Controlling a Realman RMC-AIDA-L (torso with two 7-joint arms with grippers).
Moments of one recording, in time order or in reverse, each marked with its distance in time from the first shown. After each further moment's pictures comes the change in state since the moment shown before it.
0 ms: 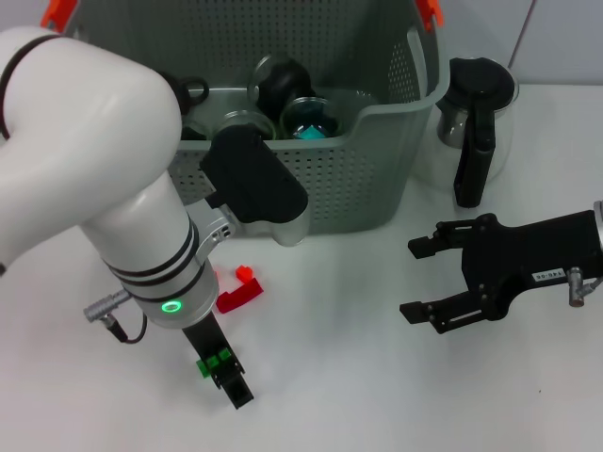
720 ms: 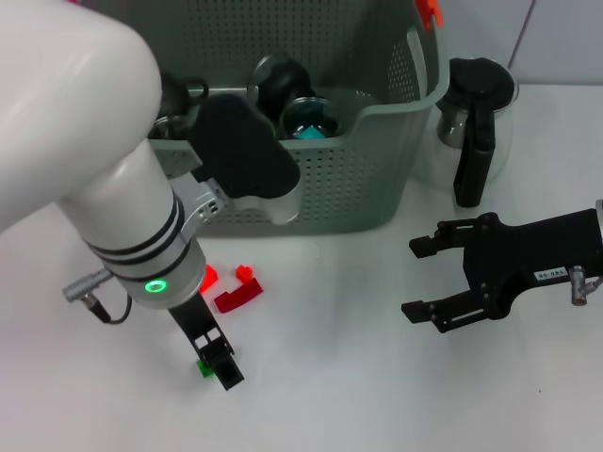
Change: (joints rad) left arm 0.008 -0.001 -0.038 0.134 0.043 0.101 0.002; right arm 0.003 -0.005 0.000 0.000 0.002 -0.006 0.004
